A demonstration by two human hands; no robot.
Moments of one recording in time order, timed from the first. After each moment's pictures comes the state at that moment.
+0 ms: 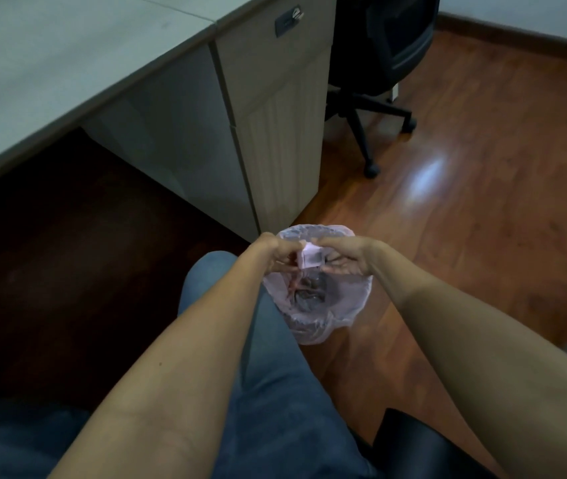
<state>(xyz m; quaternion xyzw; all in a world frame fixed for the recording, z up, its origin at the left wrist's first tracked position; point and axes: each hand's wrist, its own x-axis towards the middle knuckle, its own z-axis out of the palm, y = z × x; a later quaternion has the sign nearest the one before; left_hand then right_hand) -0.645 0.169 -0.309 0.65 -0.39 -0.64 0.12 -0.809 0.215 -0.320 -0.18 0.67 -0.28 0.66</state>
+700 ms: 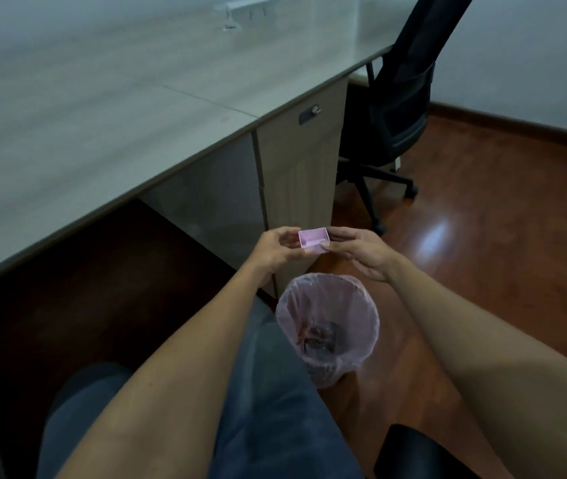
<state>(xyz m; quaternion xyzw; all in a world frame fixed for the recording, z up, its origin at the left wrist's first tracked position) -0.613 0.159 -0.227 0.47 -0.58 -0.59 0.30 -0.818 0.195 -0.241 -0.34 0.51 -0.47 0.63</state>
